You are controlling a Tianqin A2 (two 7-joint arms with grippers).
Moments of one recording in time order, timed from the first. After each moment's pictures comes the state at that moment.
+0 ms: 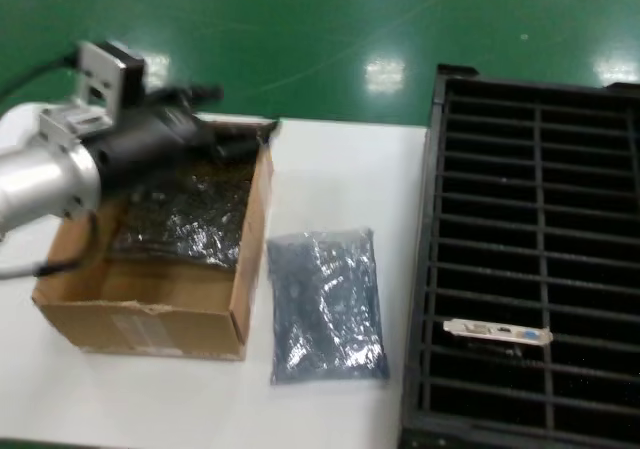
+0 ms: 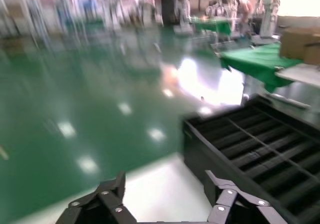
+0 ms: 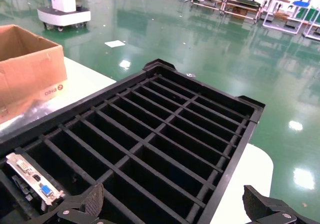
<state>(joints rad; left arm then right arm) -0.86 -0.81 2.19 -1.51 -1.29 0.56 -1.14 0.11 0.77 -1.32 1.65 1.38 -0.75 0.65</state>
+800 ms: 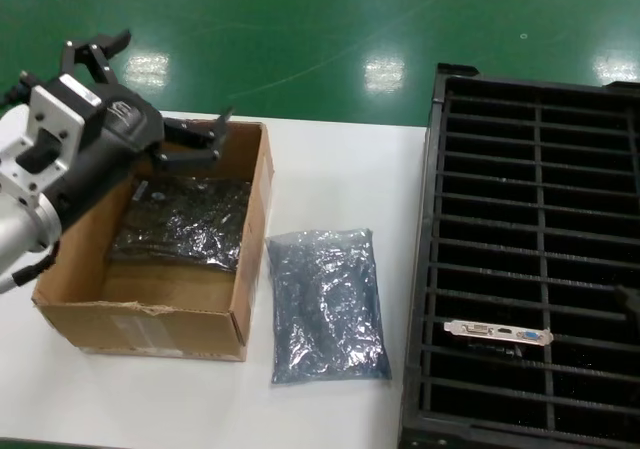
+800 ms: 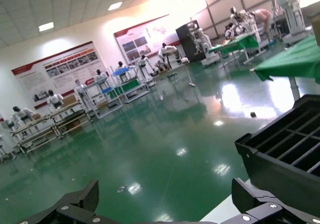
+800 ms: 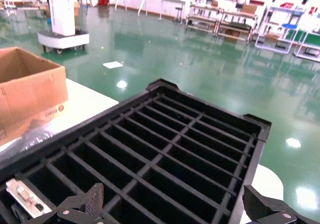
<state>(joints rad) -0.53 -0.77 1.86 -1.67 -1.18 0.30 -0.73 0.09 0.70 -1.37 1.64 1.45 -0.63 0.55</state>
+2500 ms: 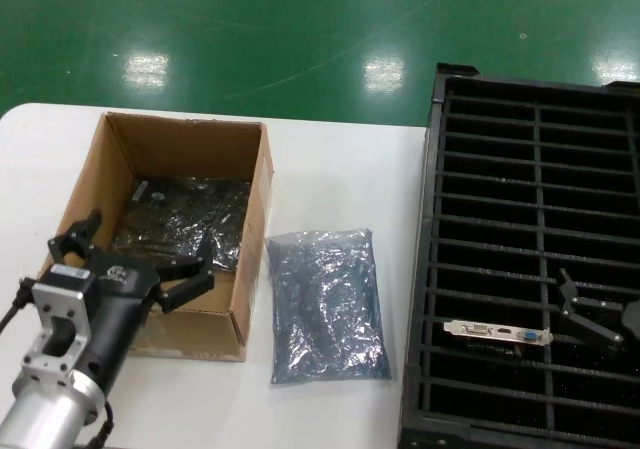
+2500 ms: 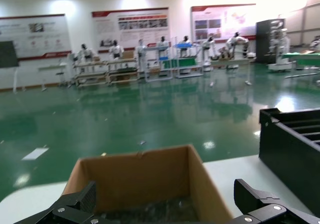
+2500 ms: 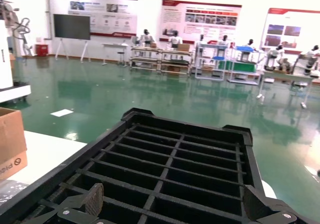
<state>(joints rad) -0.10 -0.39 1.65 -1.61 -1.68 0.06 -0.14 0.02 0.38 -1.56 1.61 1.73 -0.12 0.11</state>
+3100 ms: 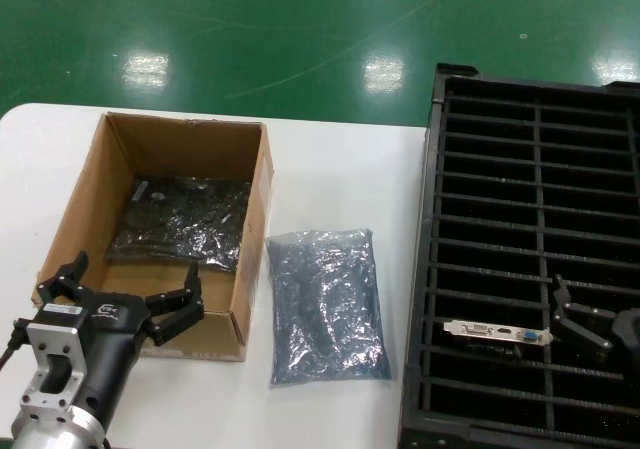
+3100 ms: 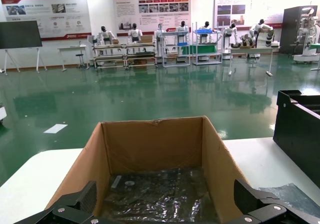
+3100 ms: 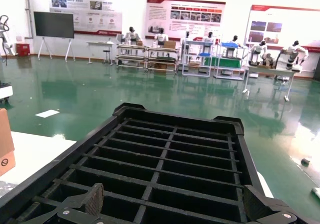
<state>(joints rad) -0.02 -0.32 1.61 -1.60 -1.78 0.01 -0.03 0.00 0.32 -1.59 1.60 1.79 -0.03 0.02</state>
